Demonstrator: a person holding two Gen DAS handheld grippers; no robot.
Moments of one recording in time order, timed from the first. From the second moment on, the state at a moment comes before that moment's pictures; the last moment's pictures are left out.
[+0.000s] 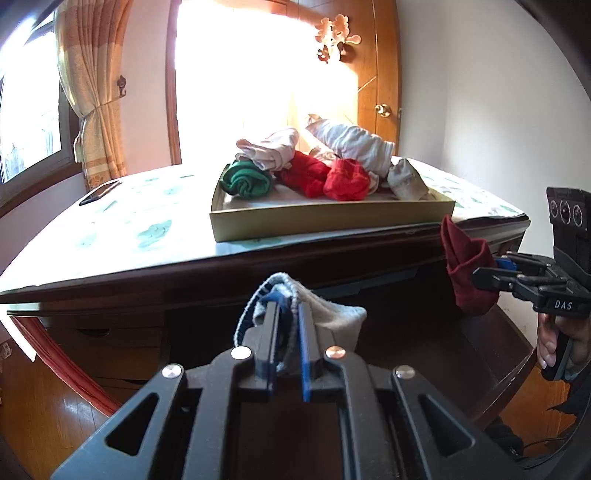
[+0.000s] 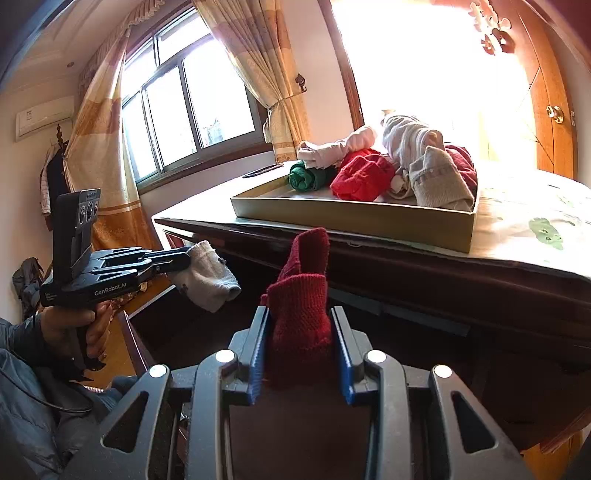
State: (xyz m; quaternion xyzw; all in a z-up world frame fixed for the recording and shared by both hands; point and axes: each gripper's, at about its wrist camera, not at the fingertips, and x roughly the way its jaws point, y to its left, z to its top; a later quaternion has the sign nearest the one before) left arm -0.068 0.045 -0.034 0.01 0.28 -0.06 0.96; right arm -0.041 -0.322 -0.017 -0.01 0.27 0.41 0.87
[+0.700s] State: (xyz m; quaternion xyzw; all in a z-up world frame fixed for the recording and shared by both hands) left arm -0.046 0.055 0.055 0.03 0.19 -0.05 0.98; right arm -0.009 -0.288 0.059 -0.02 0.22 0.41 0.88
